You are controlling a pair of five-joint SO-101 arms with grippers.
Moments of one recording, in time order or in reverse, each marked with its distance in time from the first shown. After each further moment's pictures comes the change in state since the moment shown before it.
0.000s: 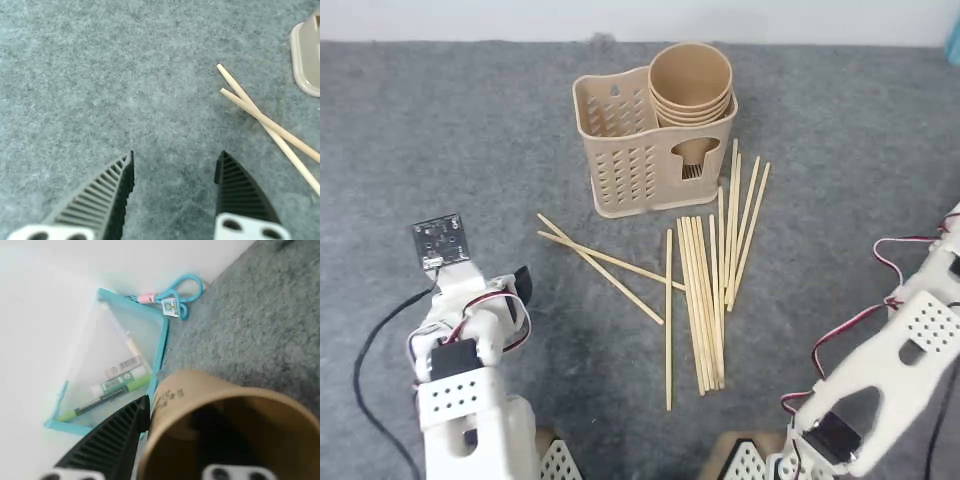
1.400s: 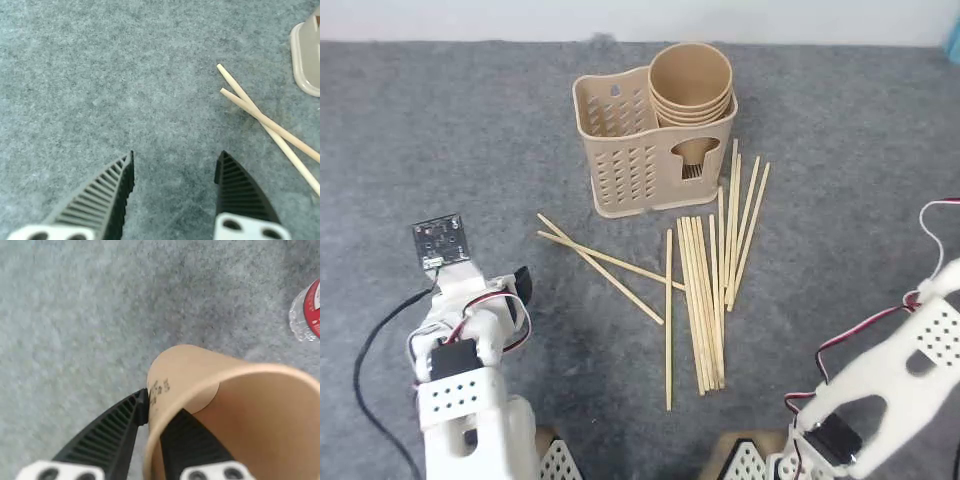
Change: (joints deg) left arm 0.0 0.0 0.0 0.0 0.0; right arm 2.7 -20.0 -36.0 108.5 53.5
